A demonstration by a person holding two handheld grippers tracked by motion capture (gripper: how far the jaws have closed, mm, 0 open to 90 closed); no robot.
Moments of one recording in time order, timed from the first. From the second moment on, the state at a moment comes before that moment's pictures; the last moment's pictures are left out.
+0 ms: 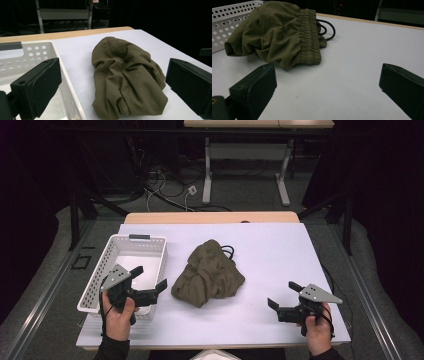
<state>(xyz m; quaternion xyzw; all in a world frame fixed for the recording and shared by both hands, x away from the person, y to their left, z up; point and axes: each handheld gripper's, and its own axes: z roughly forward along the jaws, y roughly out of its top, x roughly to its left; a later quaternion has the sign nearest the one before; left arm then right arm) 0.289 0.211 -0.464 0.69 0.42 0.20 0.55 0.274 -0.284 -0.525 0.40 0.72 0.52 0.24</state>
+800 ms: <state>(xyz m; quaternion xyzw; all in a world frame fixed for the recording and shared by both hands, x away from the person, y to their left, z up) 0.284 0.253 -0.481 0.66 0.46 0.21 0.55 0.273 -0.284 -0.524 0.39 0.71 0.53 0.24</state>
